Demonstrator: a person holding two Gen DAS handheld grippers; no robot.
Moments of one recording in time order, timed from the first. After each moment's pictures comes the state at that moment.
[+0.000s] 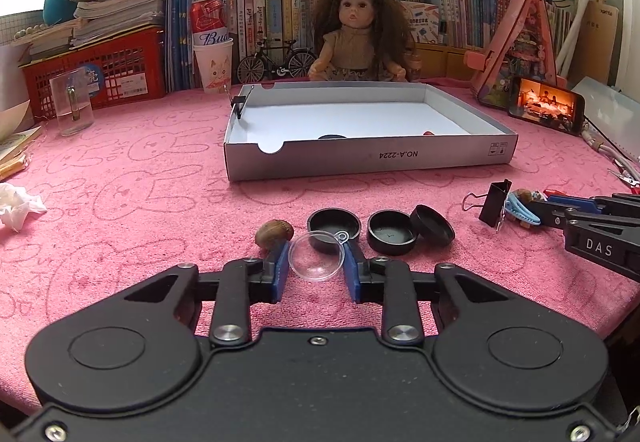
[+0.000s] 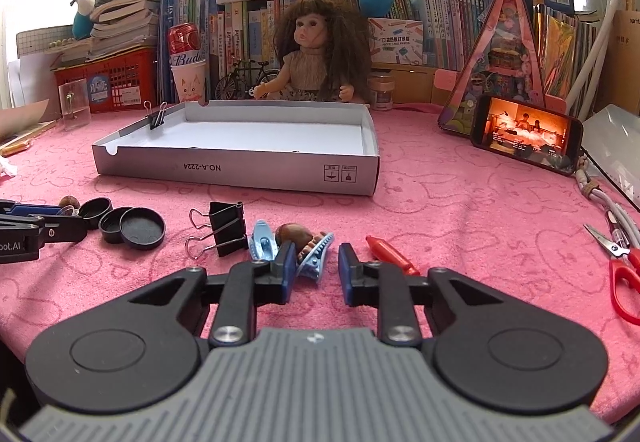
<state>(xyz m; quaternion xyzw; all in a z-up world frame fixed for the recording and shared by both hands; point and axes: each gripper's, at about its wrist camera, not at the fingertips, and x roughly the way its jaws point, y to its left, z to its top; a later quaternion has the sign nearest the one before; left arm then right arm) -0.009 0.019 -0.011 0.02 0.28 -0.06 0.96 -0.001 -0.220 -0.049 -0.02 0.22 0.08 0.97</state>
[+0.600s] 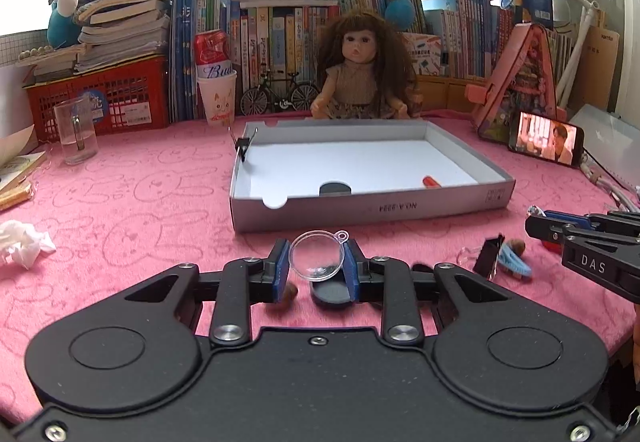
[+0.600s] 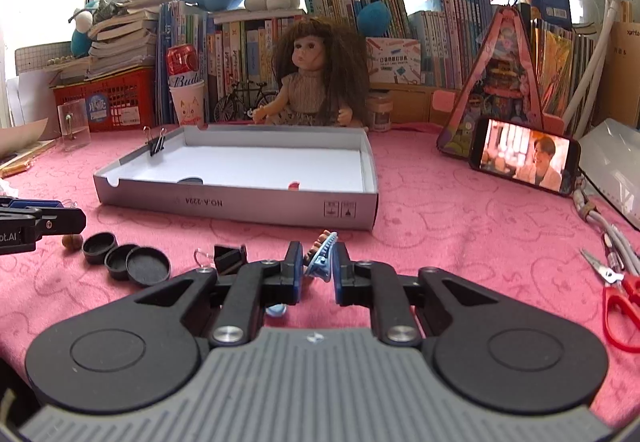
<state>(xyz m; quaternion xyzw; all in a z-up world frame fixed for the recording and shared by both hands) 0.003 0.021 0.024 0.01 0.25 -0.06 0.97 0.006 -0.218 -0.024 -0.01 0.19 0.08 0.98</state>
